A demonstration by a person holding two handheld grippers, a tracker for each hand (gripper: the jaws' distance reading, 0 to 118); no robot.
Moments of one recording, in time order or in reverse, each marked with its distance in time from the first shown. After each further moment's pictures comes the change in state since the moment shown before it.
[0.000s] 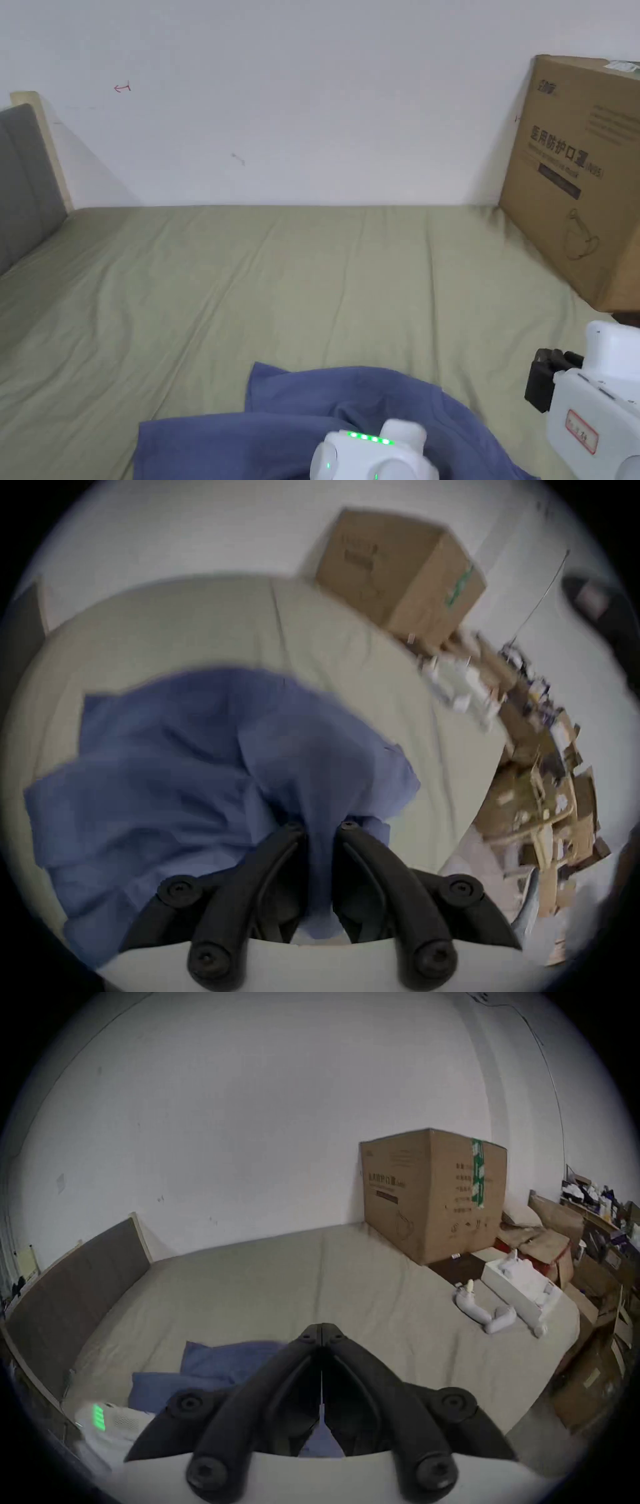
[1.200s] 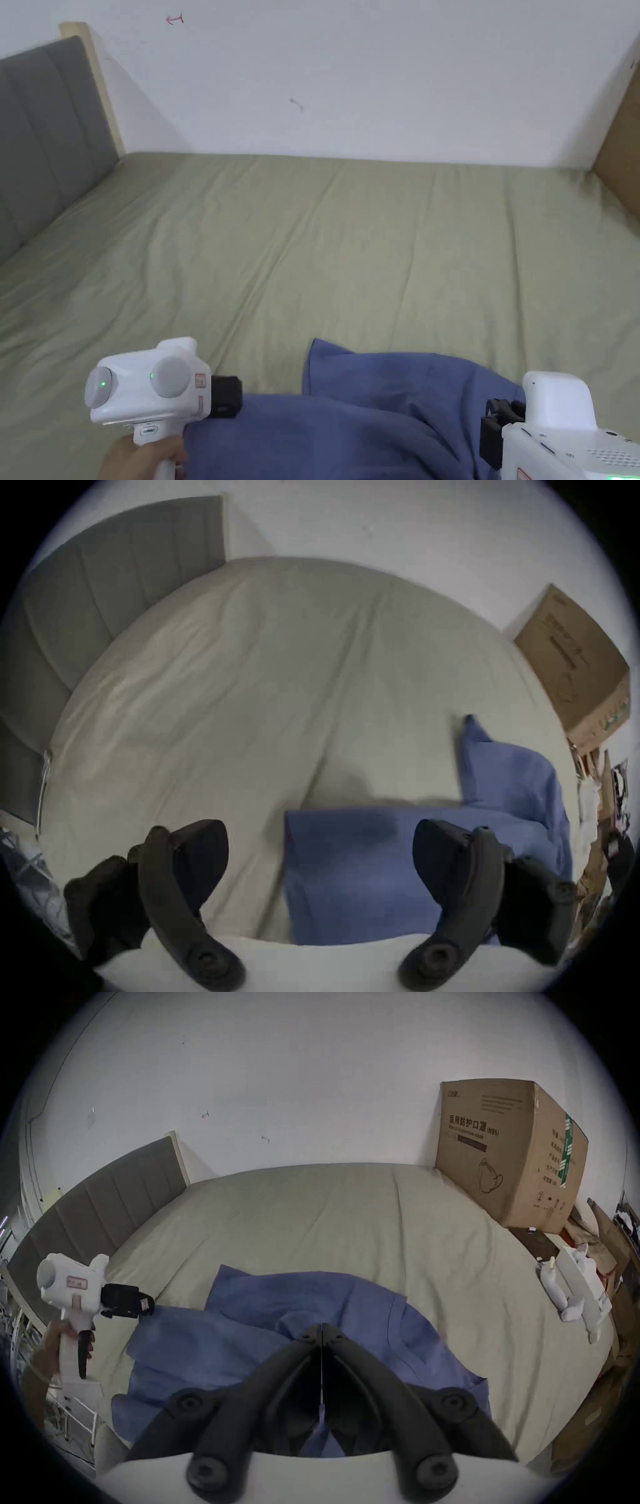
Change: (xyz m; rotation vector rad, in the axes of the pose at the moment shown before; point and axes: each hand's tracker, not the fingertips) left arm -0.340 0.005 0.089 0.082 0.457 0.513; right arm -0.108 -0.065 -0.106 -0.258 0.181 0.160
